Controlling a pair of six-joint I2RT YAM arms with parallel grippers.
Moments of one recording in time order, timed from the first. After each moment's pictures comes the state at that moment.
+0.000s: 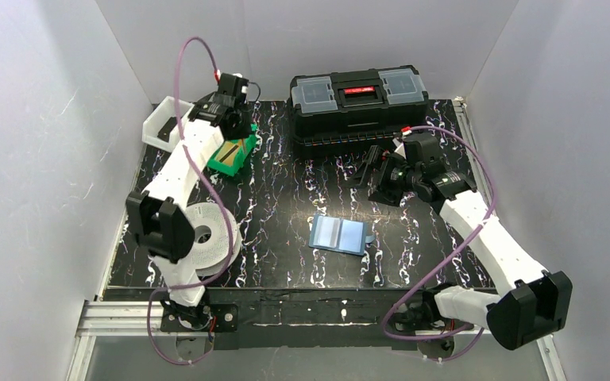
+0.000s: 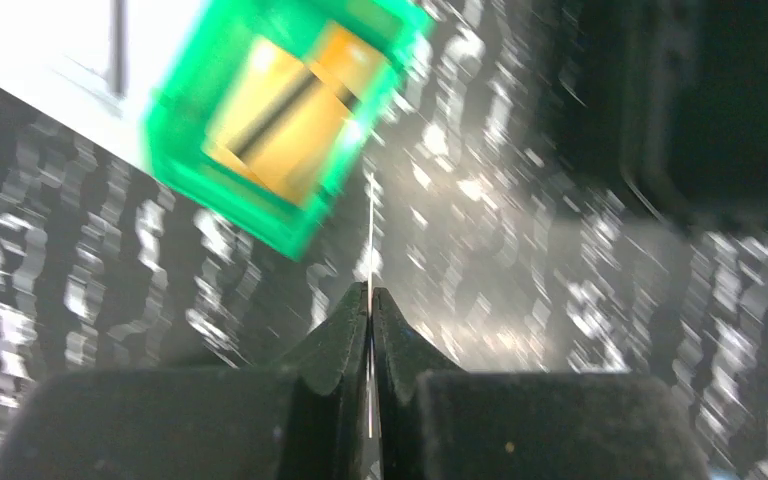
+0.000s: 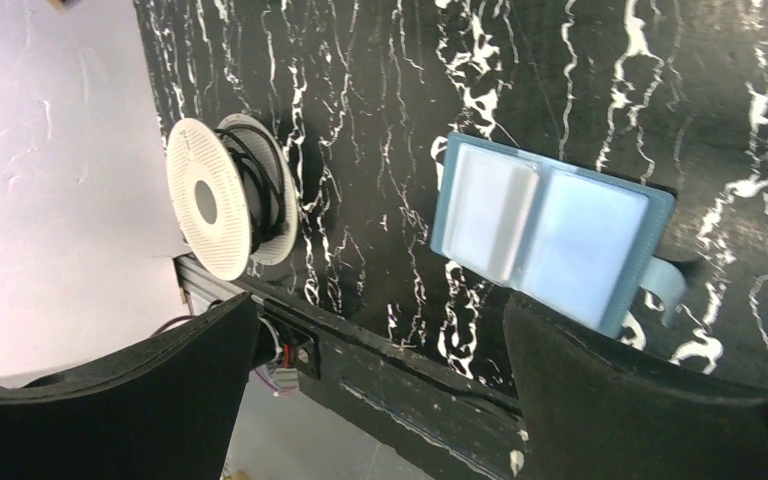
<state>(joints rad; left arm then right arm) -0.32 1.74 1.76 -0.86 -0.20 -0.37 0.39 1.18 1.06 -0.62 -0.40 0.77</state>
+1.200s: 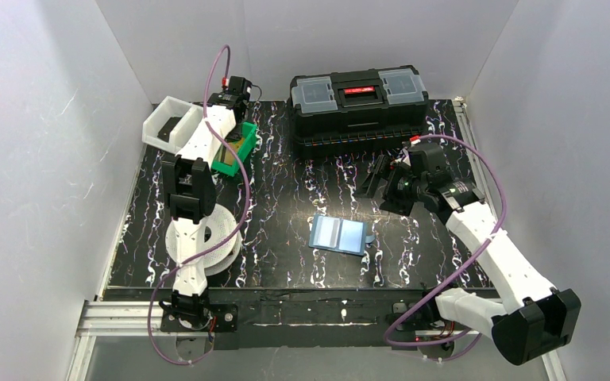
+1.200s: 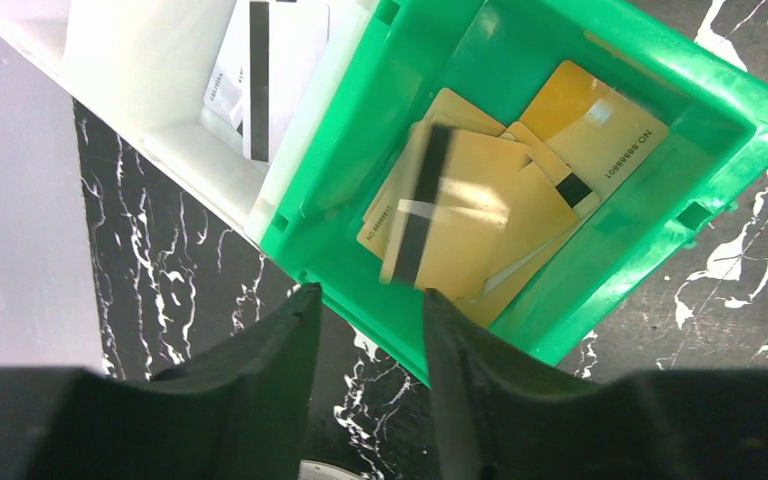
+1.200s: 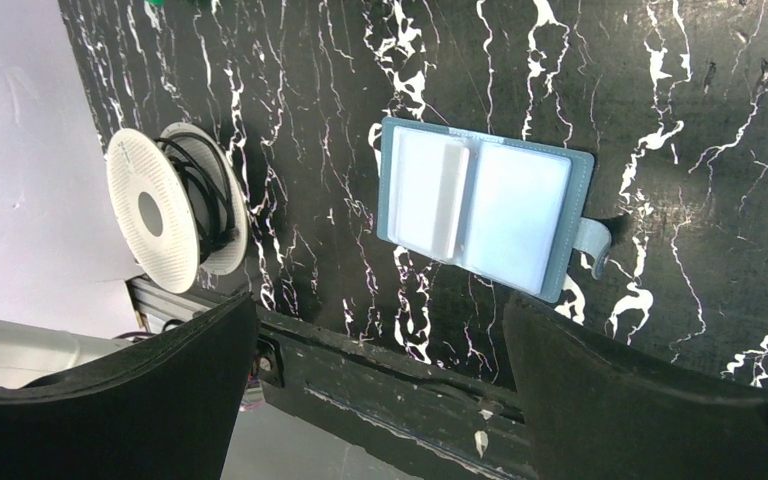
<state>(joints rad) -0.21 2.25 2.13 -0.96 -0.54 -0.09 0.39 1.08 1.02 -0.73 -0.28 0.75</state>
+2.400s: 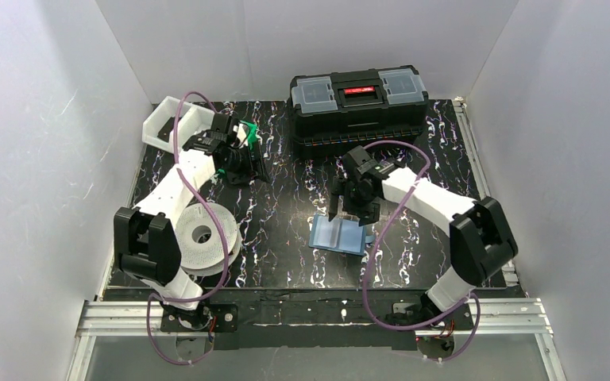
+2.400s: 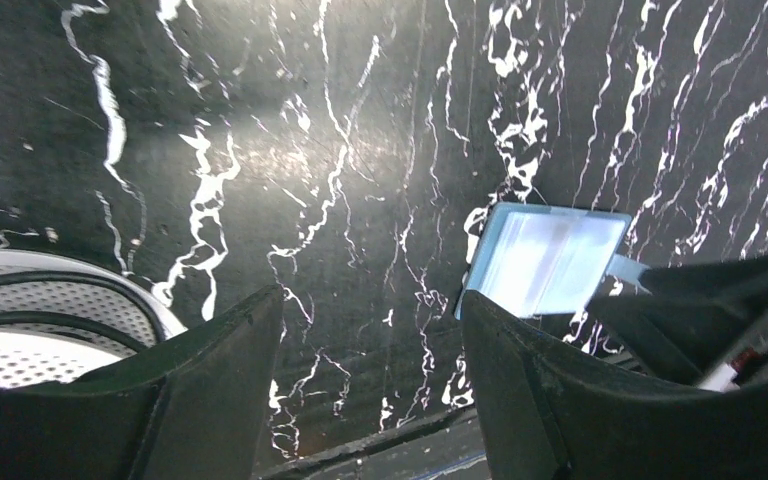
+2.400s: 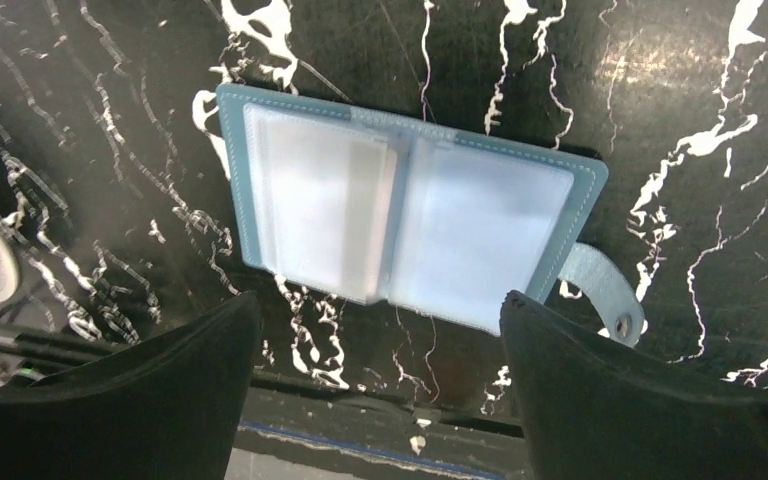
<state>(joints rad) -0.26 1.59 1.36 -0.83 0.22 -0.44 0.63 1.59 1.16 -0.80 -0.09 0.73</state>
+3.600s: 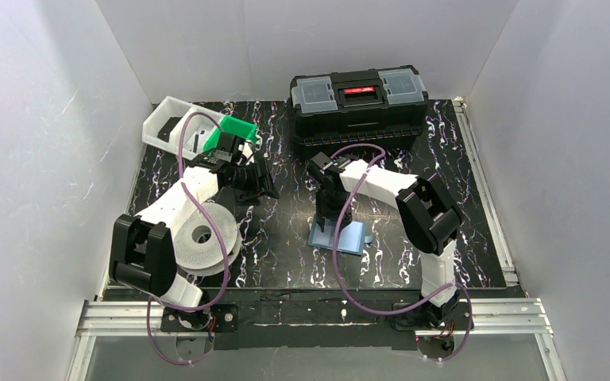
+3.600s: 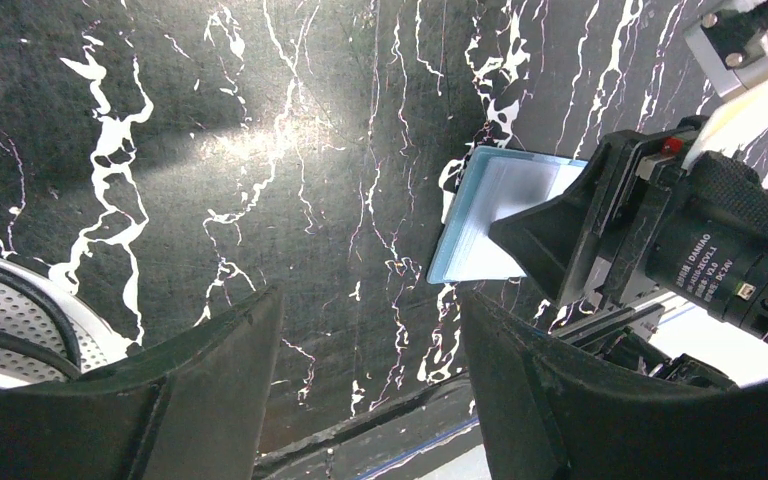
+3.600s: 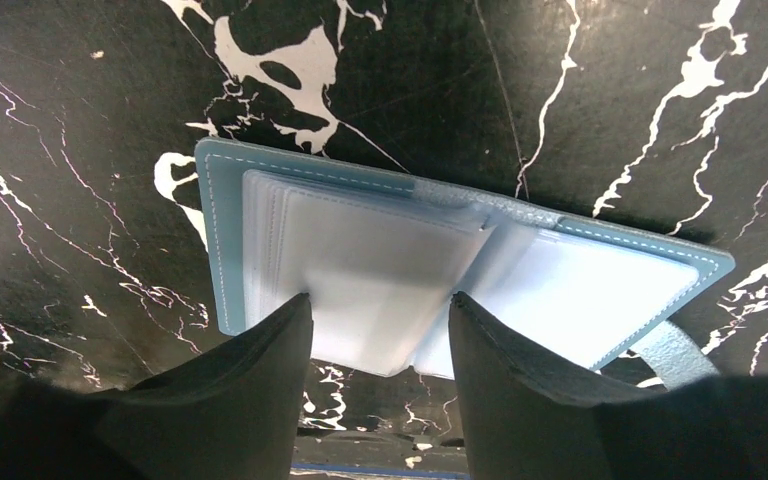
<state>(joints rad) -0.32 1.51 1.13 -0.69 0.33 -0.53 0.75 1.96 1.41 -0.93 -0.03 0.71</state>
